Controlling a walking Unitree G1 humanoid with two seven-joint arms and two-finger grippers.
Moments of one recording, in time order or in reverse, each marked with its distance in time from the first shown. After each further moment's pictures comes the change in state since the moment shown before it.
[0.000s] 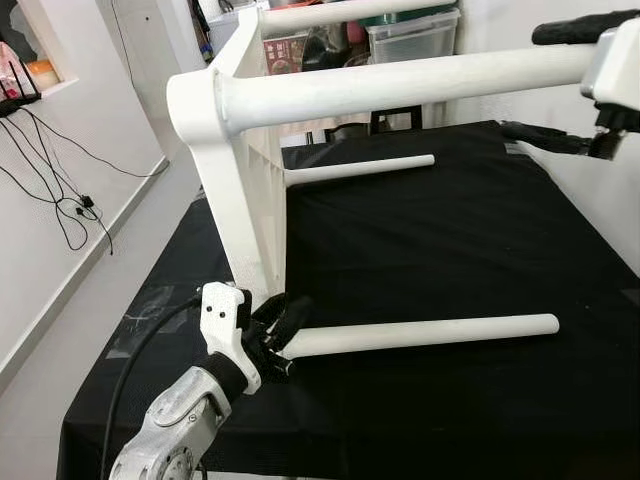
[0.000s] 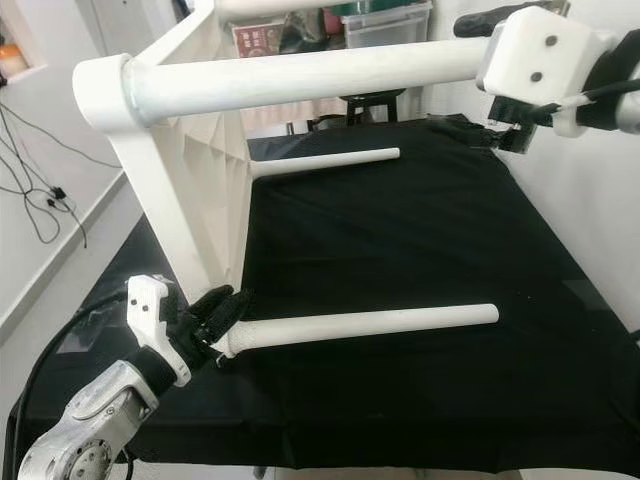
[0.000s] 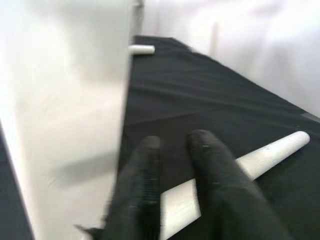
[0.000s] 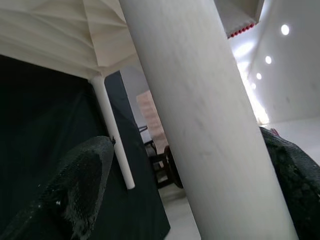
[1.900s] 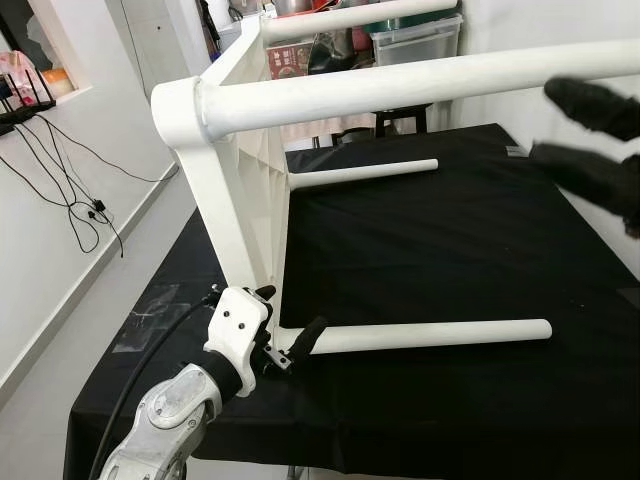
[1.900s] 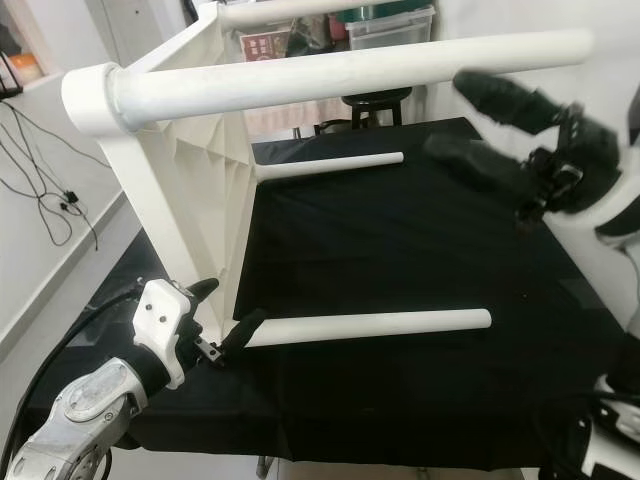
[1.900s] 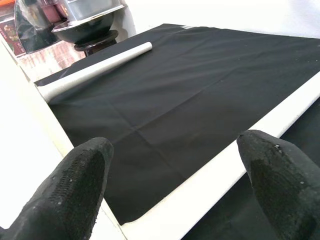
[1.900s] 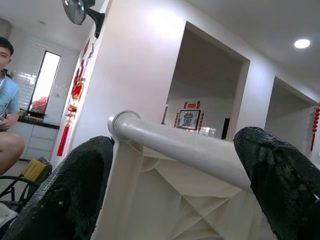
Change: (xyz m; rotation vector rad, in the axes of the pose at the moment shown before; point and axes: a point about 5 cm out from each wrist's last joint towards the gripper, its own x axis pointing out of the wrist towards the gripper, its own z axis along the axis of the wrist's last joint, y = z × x) left arm -0.003 -0.013 0.012 0.415 0.048 -0.109; right arm -0.030 0.054 0.001 0.907 -0.830 0.029
